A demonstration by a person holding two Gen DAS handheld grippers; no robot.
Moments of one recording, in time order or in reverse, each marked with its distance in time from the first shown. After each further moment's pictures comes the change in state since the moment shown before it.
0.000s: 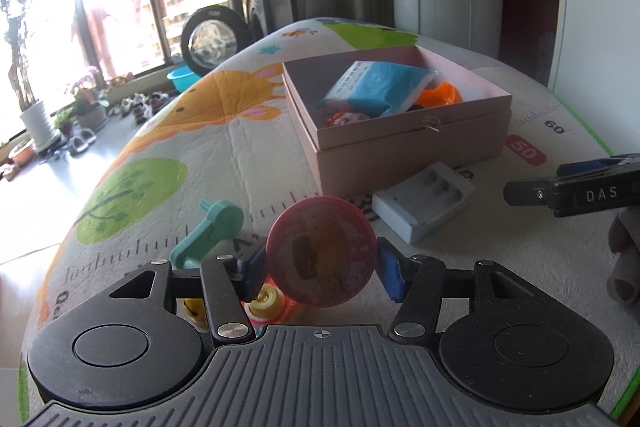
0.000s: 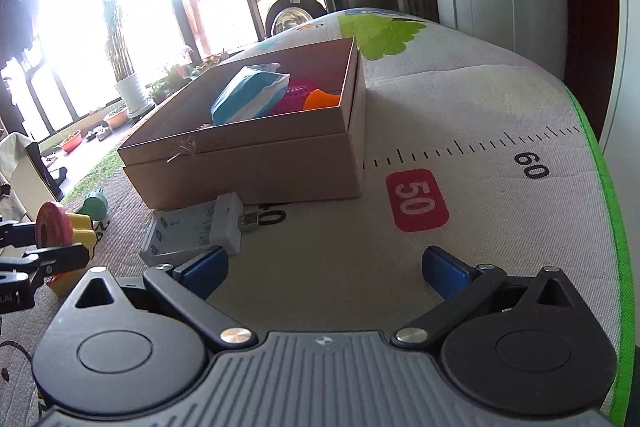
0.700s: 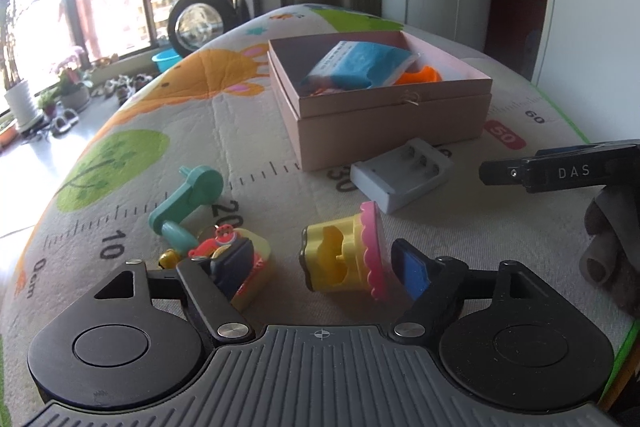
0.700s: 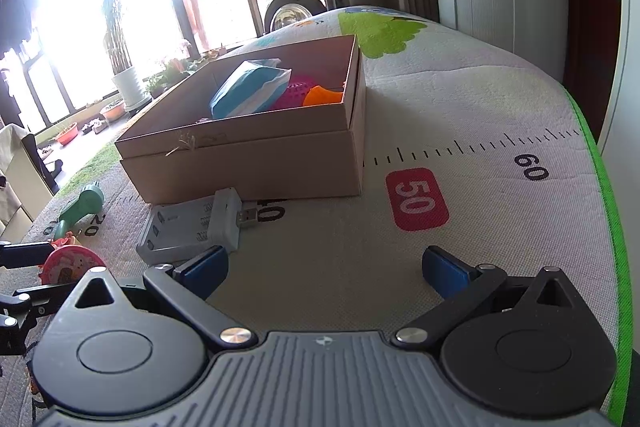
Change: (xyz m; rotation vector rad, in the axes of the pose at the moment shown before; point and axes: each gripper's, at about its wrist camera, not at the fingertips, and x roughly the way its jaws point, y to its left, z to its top) left arm -0.004 0.001 -0.016 -0.031 0.022 -0.073; right arm 0.002 0.004 0.000 -0.021 0.010 -0.018
